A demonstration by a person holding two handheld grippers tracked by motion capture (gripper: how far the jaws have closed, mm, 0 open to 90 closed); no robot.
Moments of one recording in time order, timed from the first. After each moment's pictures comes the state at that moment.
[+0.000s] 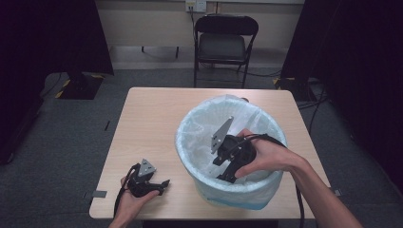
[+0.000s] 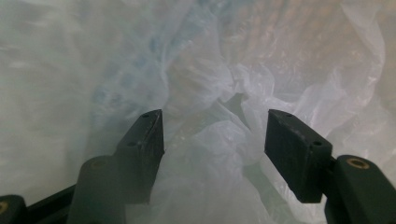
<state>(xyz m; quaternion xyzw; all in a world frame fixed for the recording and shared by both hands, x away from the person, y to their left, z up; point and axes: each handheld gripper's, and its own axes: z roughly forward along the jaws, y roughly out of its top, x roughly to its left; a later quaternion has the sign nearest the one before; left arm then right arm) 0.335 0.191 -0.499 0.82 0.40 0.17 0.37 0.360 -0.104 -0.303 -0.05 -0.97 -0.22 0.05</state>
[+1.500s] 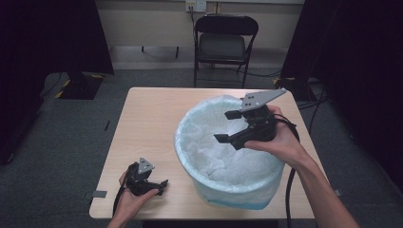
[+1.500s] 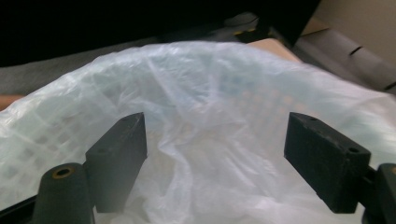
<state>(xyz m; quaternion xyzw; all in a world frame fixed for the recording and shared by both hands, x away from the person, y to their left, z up) 0.341 0.196 -0.503 0.81 0.43 0.18 0.34 0.376 -0.151 -0.243 -0.18 -0.86 -0.46 -0.12</state>
